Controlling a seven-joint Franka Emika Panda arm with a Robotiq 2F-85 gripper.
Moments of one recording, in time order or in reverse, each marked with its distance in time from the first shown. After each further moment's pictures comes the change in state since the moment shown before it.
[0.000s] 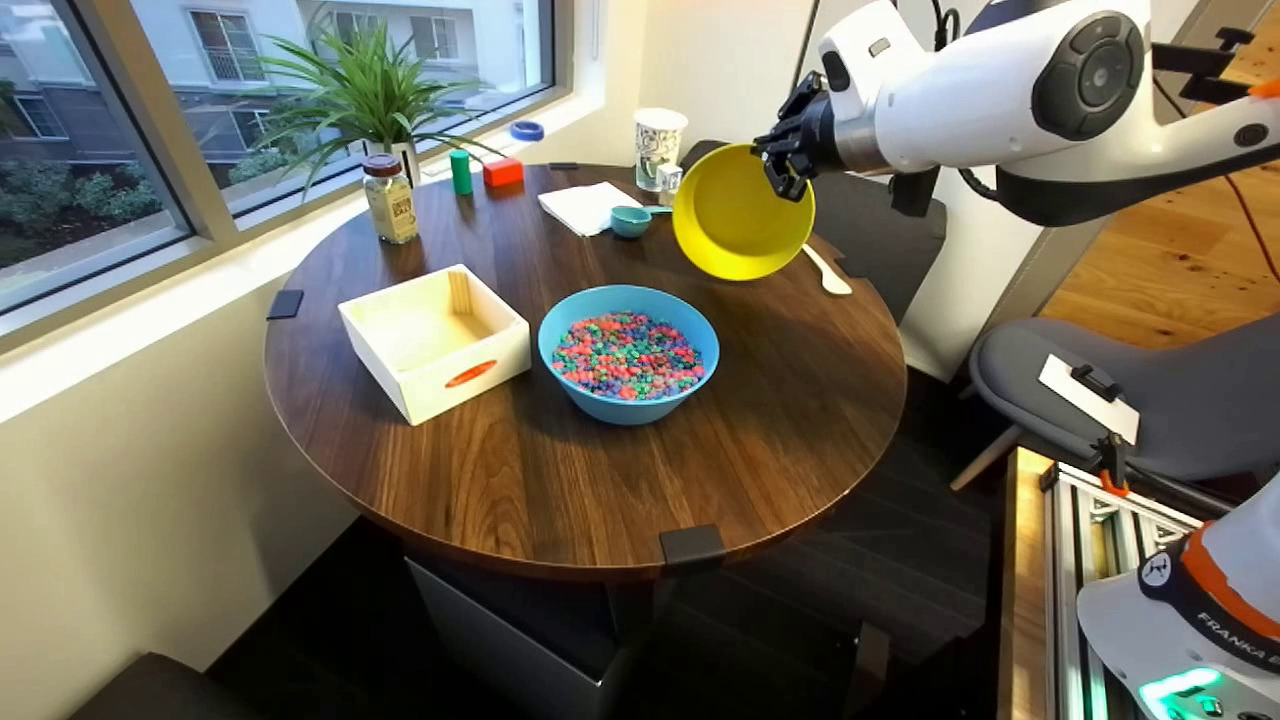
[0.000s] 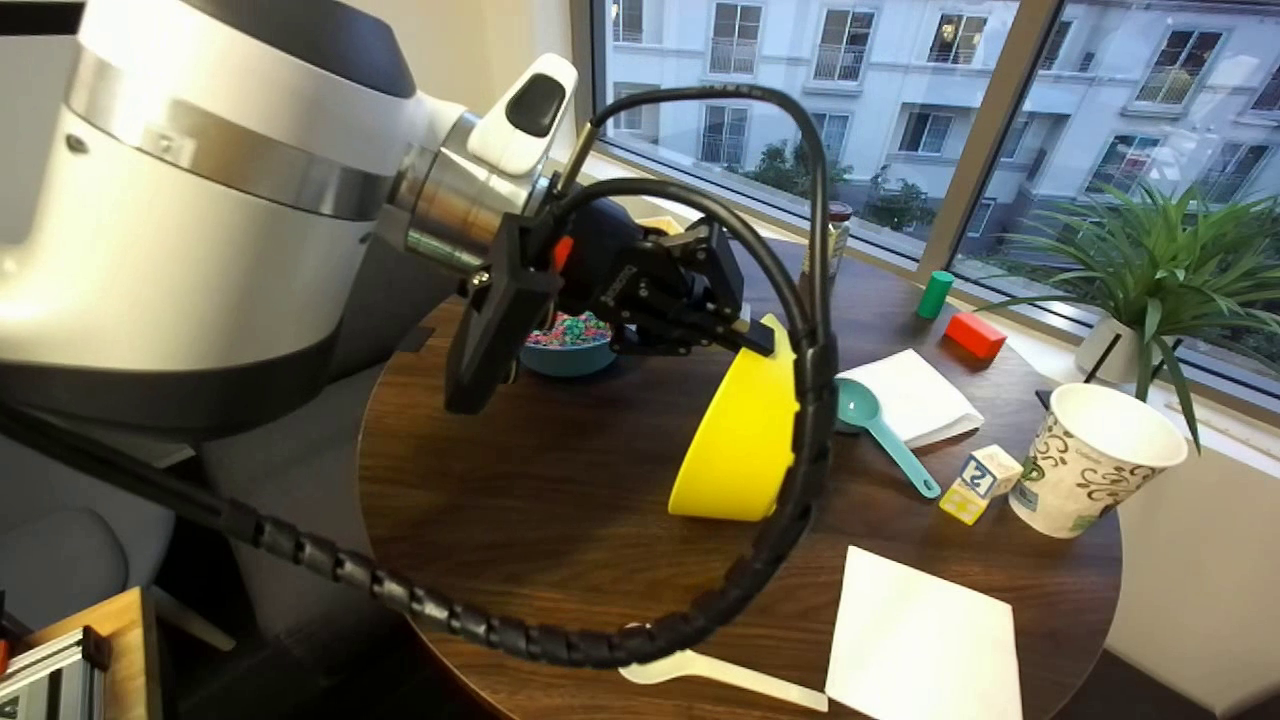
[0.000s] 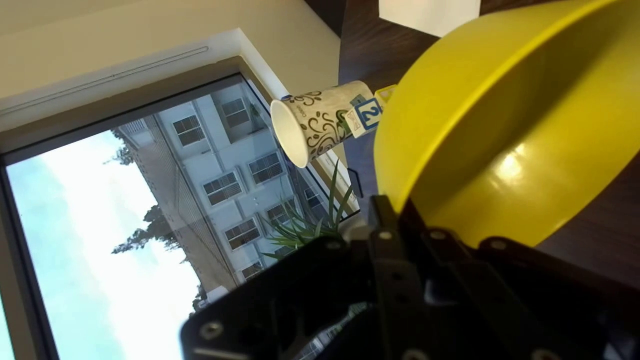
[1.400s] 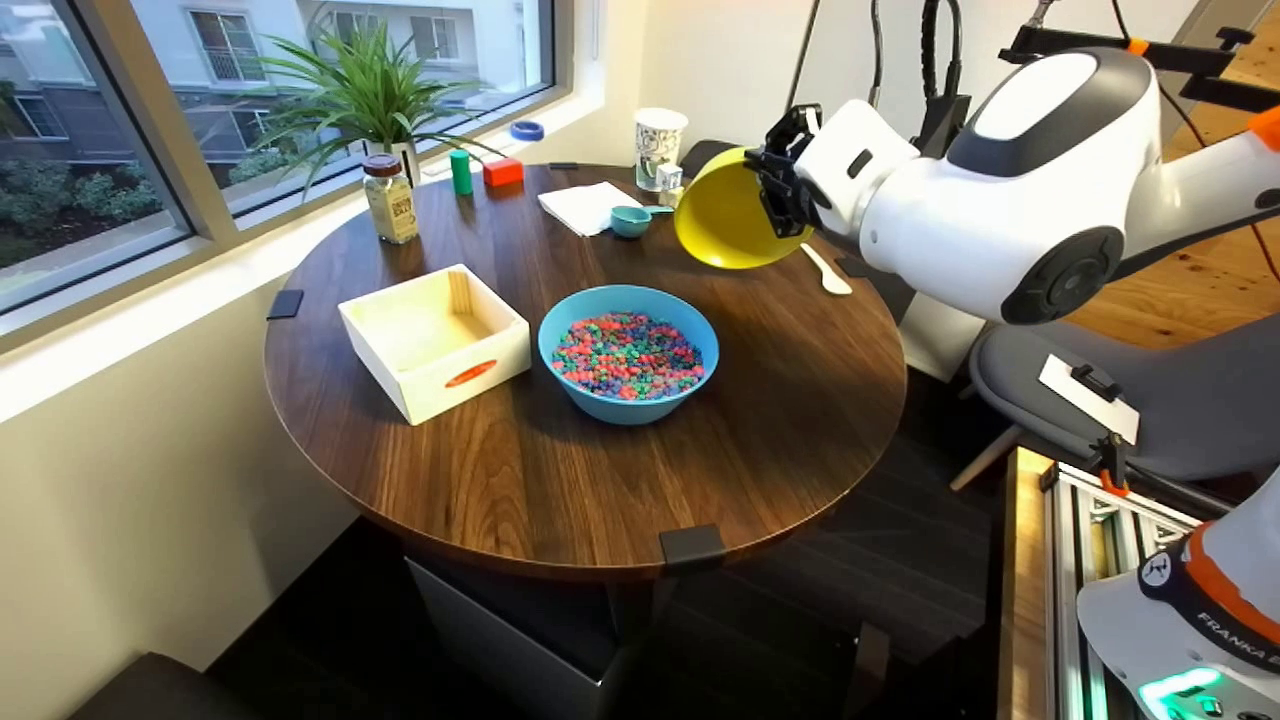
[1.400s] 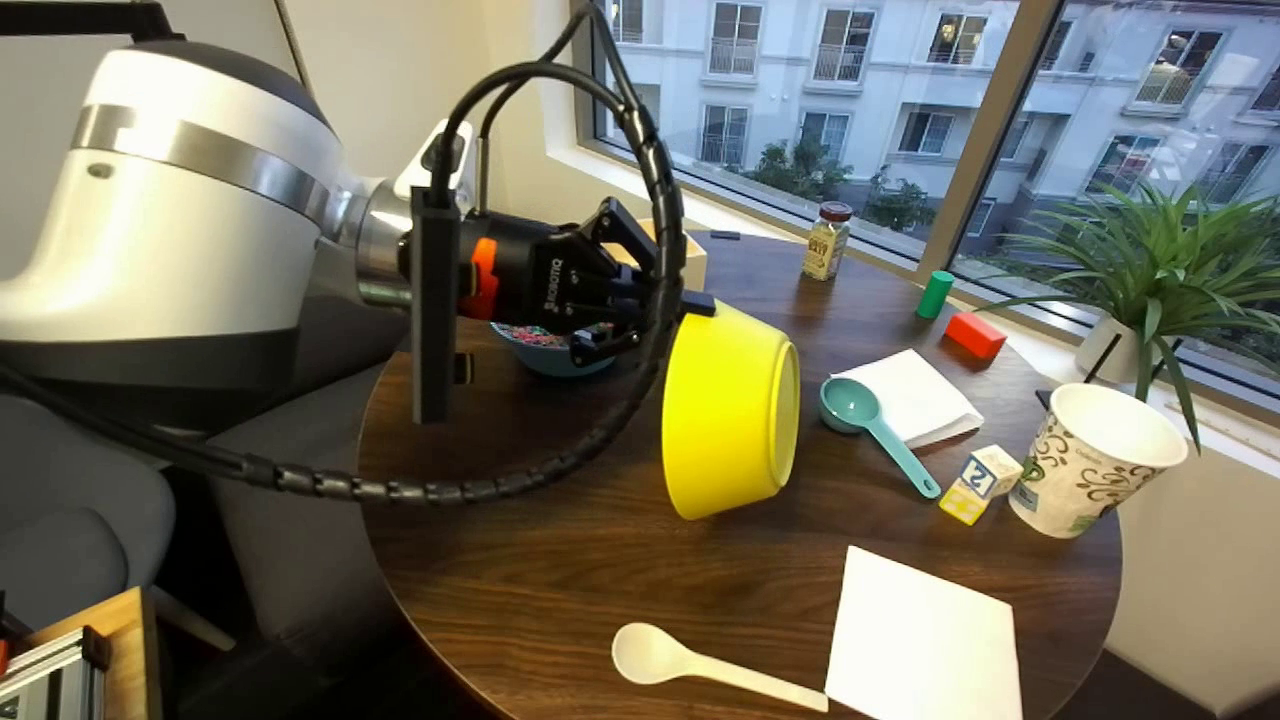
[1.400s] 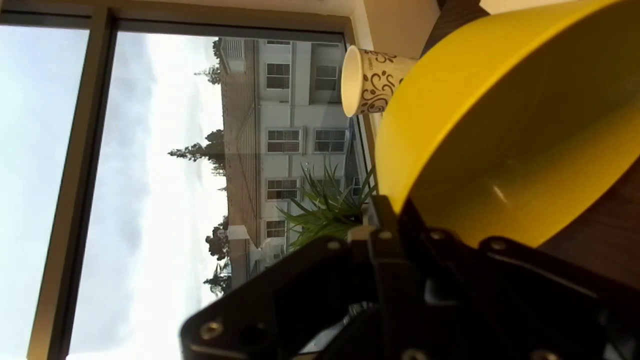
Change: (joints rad) arm 0.206 0.000 0.018 -0.109 -0.332 -0.358 0.031
